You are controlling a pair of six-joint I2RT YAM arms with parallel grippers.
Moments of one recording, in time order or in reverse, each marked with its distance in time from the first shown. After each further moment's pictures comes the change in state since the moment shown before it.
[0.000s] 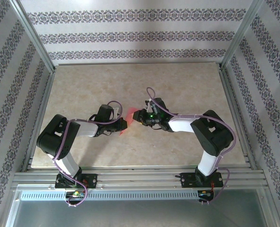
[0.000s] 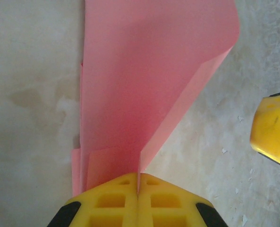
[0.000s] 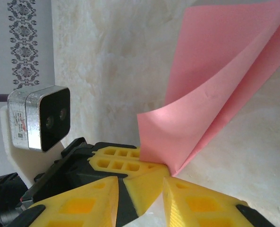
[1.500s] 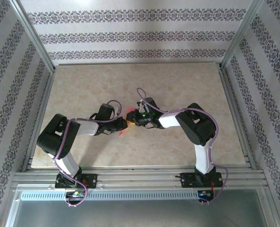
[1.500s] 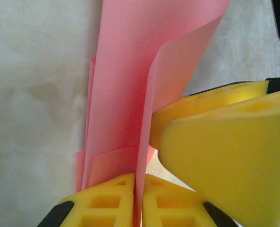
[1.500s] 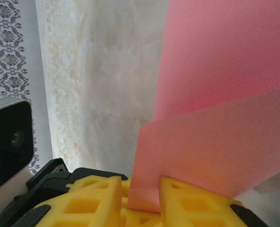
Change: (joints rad) left arm 0.000 0.007 0.032 -0.068 -0.019 -0.057; right arm 0.029 0.226 0.151 0.039 -0.067 0.011
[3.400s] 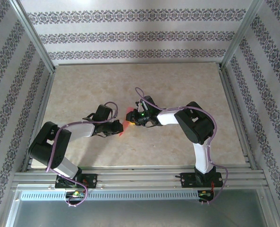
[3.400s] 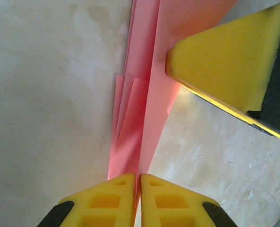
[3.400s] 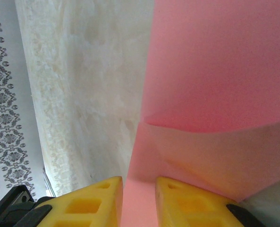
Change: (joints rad) left arm 0.000 -0.146 0.000 -0.294 -0.048 0.034; right arm -0.013 0.035 0.078 -0.142 -0.023 -0.050
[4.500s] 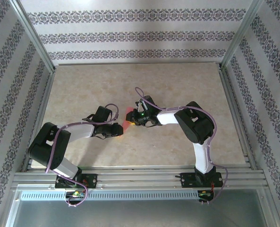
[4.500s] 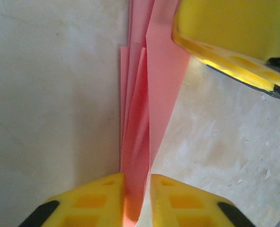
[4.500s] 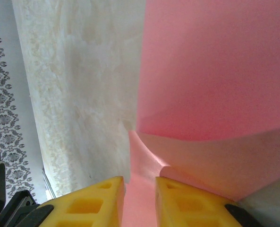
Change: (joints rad) left arm 0.000 -0.013 -0.013 -0.053 0.016 0.093; right arm 0.000 0.004 0.011 -0.018 -0.001 0.000
